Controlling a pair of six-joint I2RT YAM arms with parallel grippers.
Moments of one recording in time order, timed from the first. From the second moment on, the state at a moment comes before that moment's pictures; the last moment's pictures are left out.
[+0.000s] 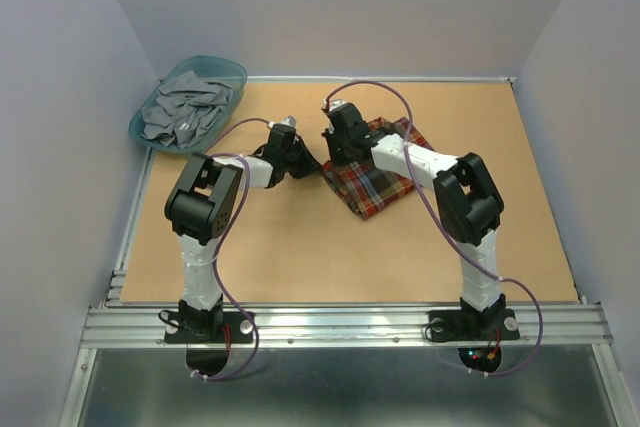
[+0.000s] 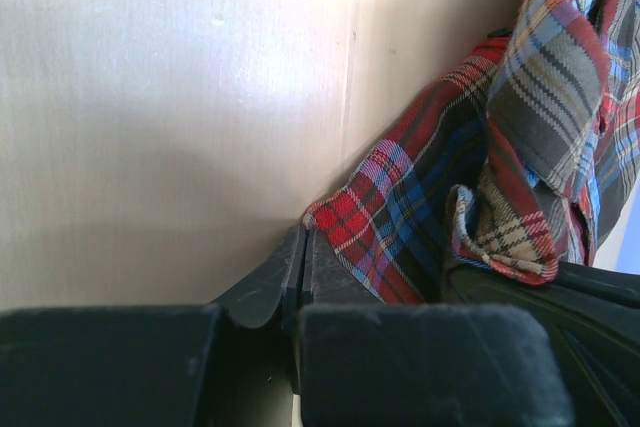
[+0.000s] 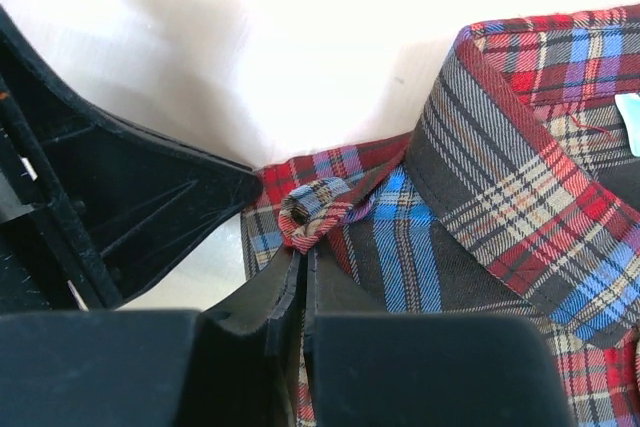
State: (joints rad) left arm -0.42 2.00 1.10 0.22 0.22 -0.83; right arm 0.64 2.07 1.60 -0.33 0.10 0.20
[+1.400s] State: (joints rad) left arm -0.36 1.66 0.97 0.06 0.08 -0.85; right arm 0.58 1.68 1.34 -0.30 0.00 0.30
